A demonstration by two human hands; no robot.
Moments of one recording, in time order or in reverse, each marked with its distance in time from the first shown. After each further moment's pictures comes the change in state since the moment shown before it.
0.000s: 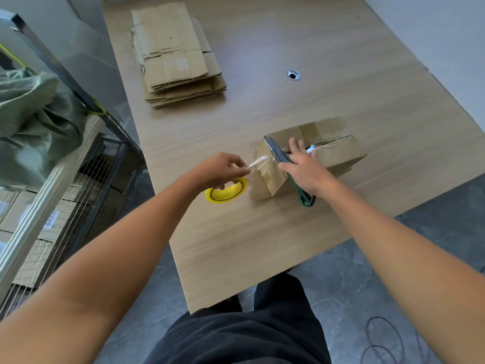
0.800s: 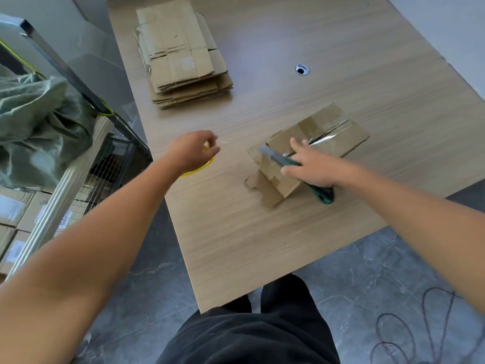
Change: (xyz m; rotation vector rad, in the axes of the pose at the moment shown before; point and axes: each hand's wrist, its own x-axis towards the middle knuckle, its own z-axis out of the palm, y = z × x) left_hand 0.011 -0.041 -0.068 0.373 0.325 0.100; right_hand -0.007 -0.030 -0.033 -0.318 -0.215 -0.004
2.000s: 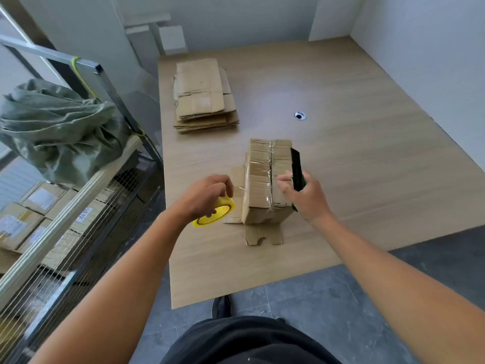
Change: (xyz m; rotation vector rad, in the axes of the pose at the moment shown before) left_hand -0.137 0.149 -0.011 -0.614 -0.081 -0.243; right_hand -0.039 0.058 0.038 0.865 0.555 -0.315
